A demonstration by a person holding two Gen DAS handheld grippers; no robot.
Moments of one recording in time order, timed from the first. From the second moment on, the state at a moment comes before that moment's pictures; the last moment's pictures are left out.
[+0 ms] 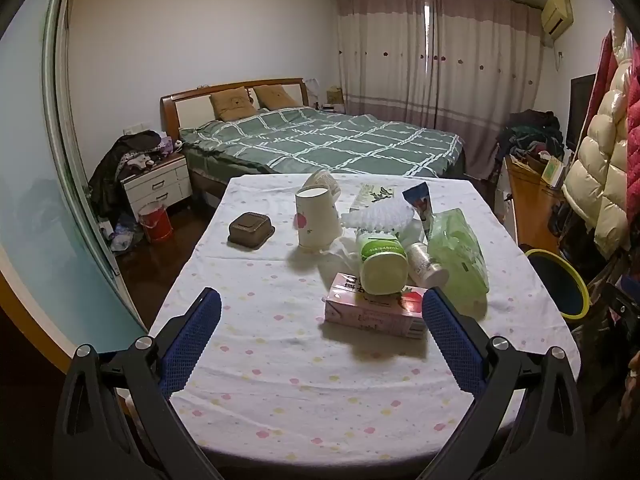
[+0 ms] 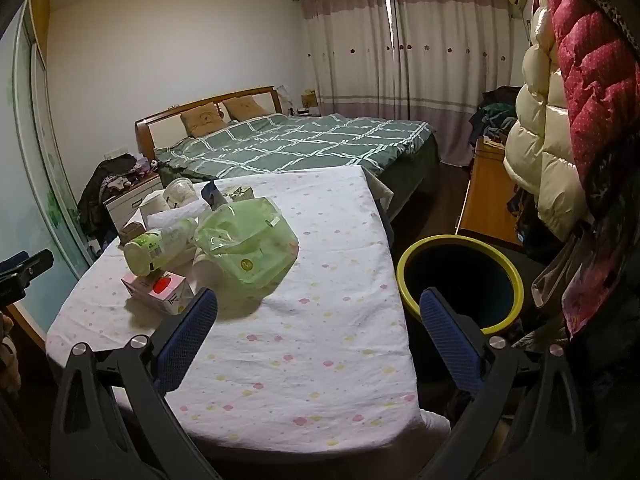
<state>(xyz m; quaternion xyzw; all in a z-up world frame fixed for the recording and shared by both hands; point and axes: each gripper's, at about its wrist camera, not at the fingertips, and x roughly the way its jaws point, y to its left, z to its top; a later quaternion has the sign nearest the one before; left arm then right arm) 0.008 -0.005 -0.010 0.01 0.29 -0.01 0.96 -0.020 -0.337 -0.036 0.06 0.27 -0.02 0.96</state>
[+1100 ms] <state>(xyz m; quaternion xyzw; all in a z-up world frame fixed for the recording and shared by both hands) 0.017 -0.009 -0.016 0.01 0.30 -0.02 0.95 -0.015 -0.340 -0.043 0.07 0.28 -0.02 0.96</state>
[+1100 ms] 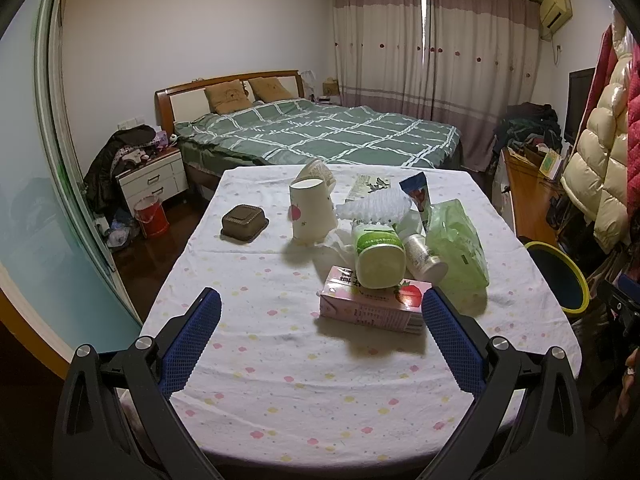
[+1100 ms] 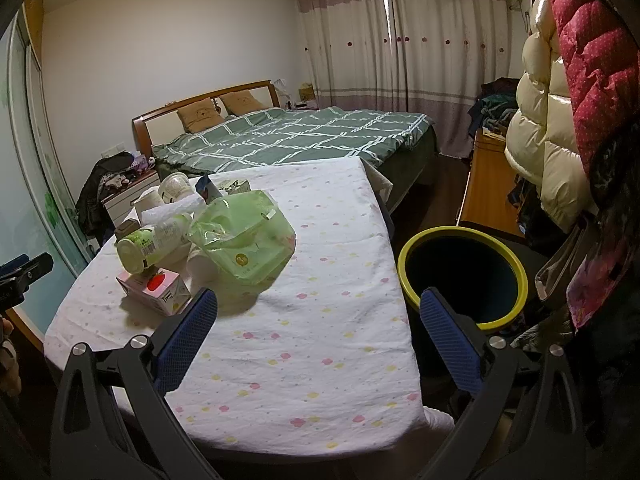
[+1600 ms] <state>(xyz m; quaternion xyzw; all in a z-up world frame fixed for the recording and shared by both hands) 0.020 -0.011 -0.019 0.01 0.31 -0.02 0.95 -0.014 -0.341 -0.045 0.07 0.29 -0.02 0.96</state>
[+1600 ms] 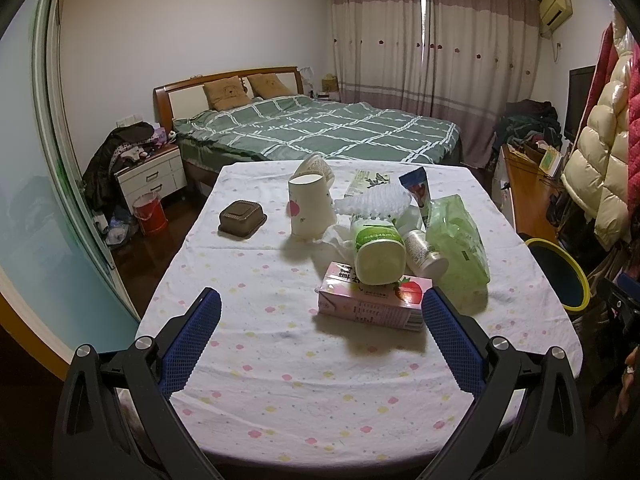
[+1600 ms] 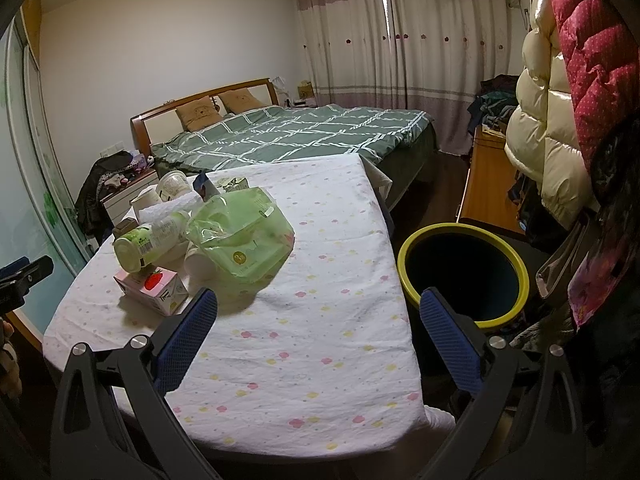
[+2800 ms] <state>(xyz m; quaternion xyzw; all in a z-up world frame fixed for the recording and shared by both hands) 0.034 -0.010 -0.030 0.01 0.32 -0.02 0.95 0.017 -0.336 -0.058 0.07 0.32 -0.01 0.95</state>
